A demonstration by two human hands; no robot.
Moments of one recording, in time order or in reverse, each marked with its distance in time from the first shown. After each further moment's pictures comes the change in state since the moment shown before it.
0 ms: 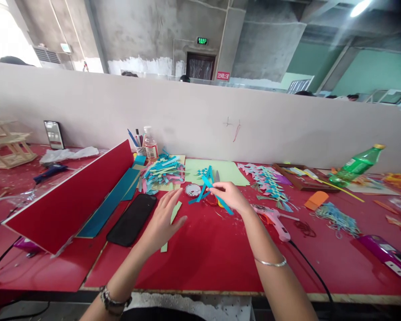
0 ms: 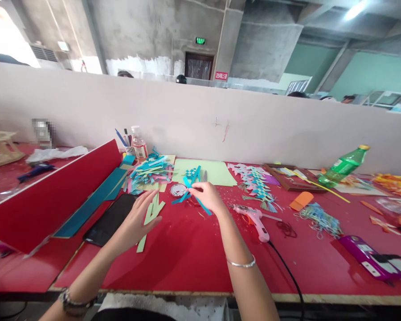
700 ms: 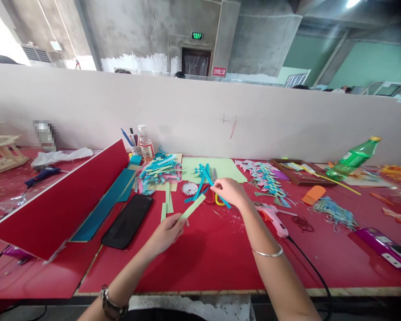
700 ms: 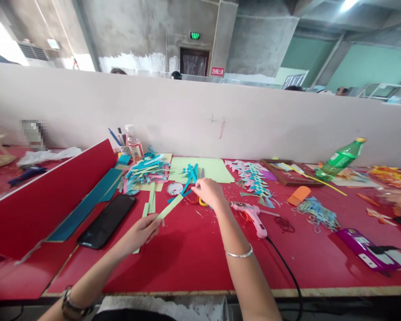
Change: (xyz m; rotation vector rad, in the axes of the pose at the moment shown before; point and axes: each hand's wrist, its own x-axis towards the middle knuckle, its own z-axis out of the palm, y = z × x) left_hand -0.004 0.002 0.026 -0.758 -0.271 -0.496; right_hand 0.007 0.010 -0.011 -0.360 0.019 0.055
